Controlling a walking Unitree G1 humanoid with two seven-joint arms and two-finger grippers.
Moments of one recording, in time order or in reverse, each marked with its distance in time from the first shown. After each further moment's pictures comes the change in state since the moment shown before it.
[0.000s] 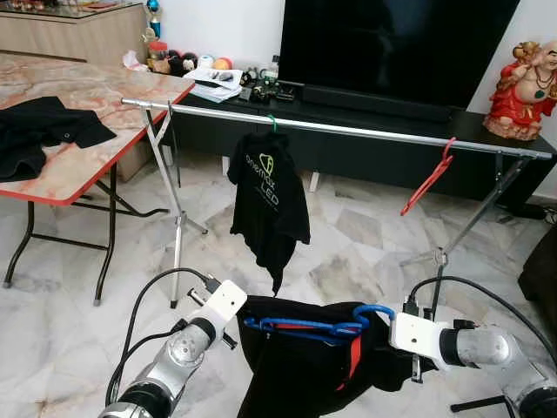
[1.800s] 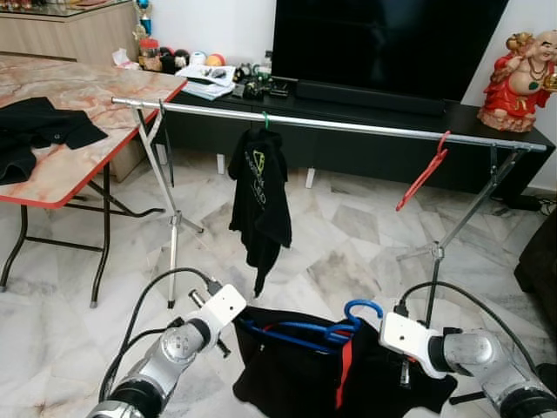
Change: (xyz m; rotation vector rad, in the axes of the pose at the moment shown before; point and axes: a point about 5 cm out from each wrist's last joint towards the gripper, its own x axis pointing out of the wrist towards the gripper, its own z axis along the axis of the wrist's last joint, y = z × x) left arm -0.002 0.004 -0.002 0.084 0.028 -0.137; right arm 0.017 0.008 -0.004 0.133 0.098 0.051
